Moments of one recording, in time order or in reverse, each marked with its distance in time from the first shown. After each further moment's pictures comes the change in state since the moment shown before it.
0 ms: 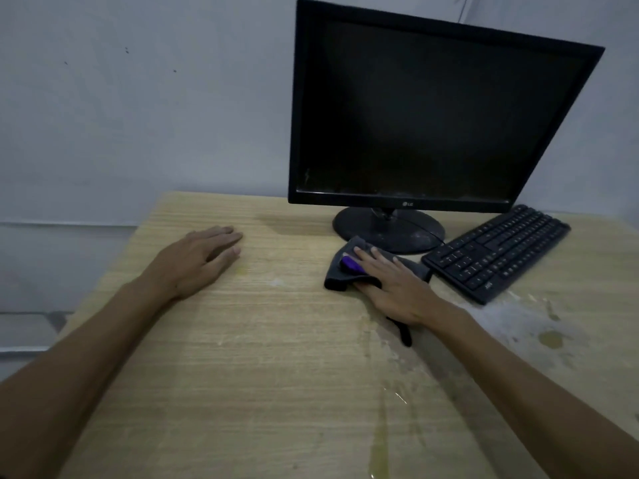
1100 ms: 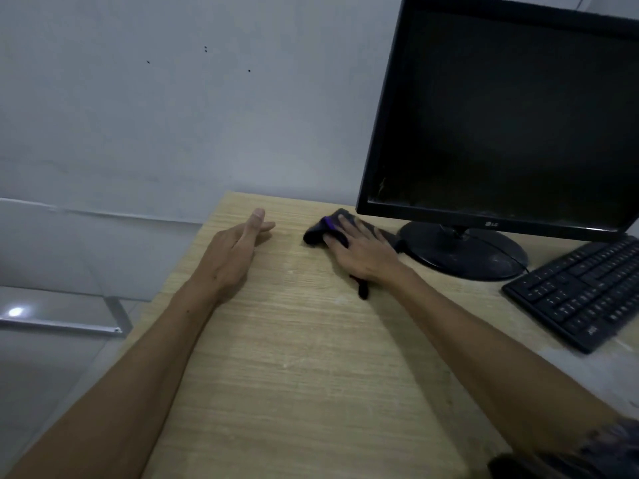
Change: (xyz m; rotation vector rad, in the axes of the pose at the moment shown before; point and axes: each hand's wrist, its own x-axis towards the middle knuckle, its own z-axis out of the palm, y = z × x) left_hand 0.002 -0.010 -0.010 -0.767 0.293 -0.347; right_hand 0.157 -0.102 0.008 -0.066 0.041 0.023
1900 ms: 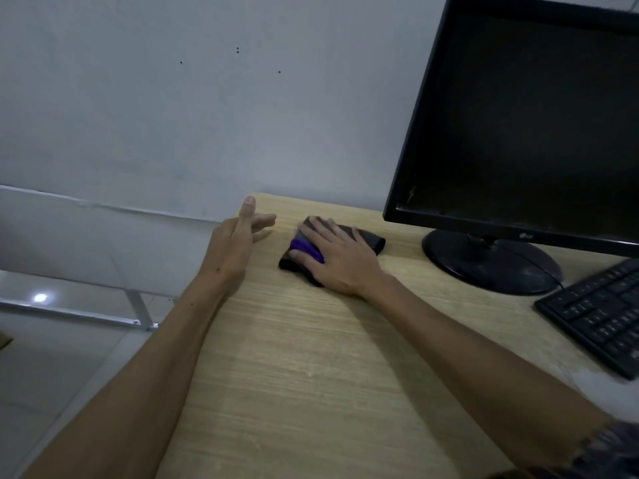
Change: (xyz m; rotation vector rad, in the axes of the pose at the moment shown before) left_hand 0.014 -0.008 -0.022 -0.271 0.134 -0.043; right_hand 0.013 -0.064 0.020 -0.053 0.093 -0.240
